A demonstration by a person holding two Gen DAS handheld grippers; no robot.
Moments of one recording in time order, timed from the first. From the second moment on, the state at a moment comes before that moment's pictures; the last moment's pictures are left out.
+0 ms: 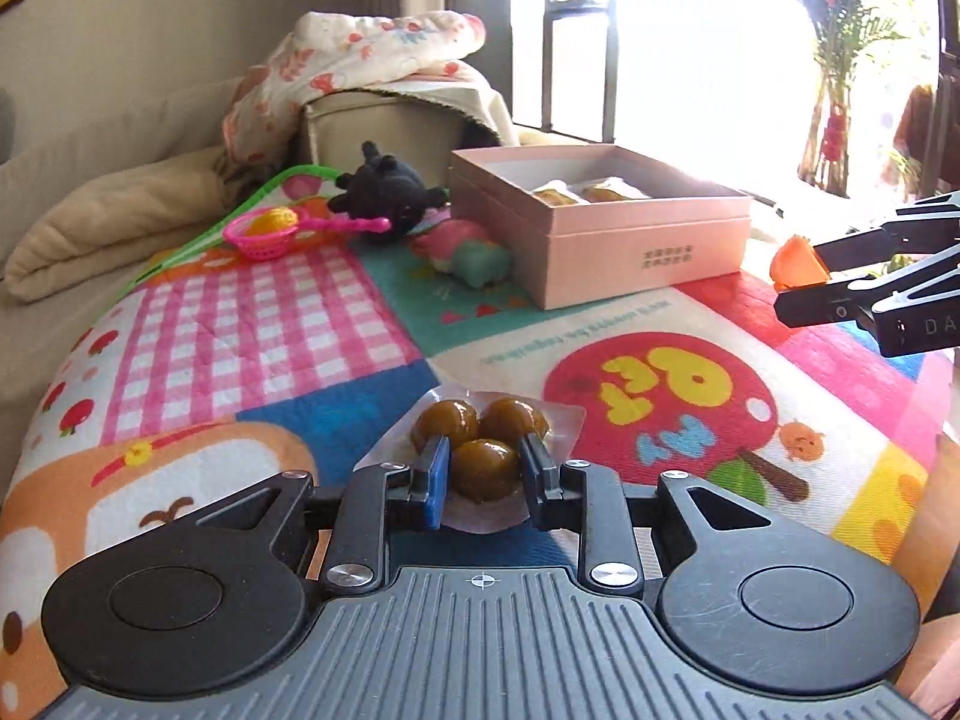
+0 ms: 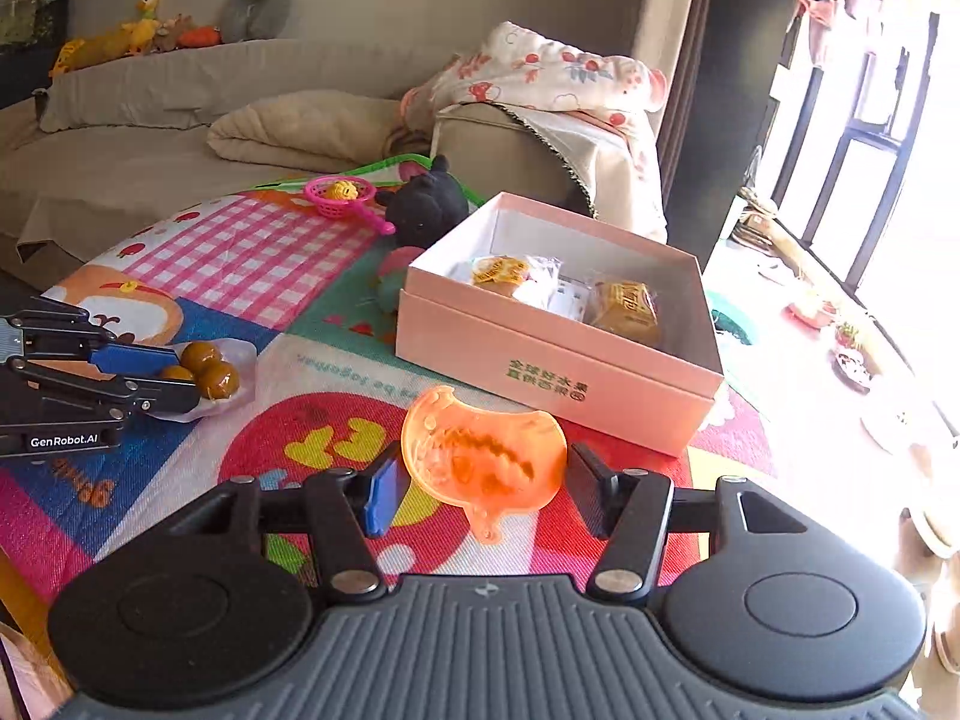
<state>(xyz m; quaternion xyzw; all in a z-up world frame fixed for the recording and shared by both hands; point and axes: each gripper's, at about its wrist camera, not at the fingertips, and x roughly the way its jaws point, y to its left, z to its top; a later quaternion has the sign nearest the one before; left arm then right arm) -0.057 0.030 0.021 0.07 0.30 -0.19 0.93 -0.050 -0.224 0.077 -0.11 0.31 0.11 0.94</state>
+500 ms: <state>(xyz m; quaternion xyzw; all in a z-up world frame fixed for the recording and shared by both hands) 0.014 -0.052 0.141 0.10 0.15 -0.24 0.95 -0.072 -0.272 0.071 -0.06 0.28 0.09 0.96</state>
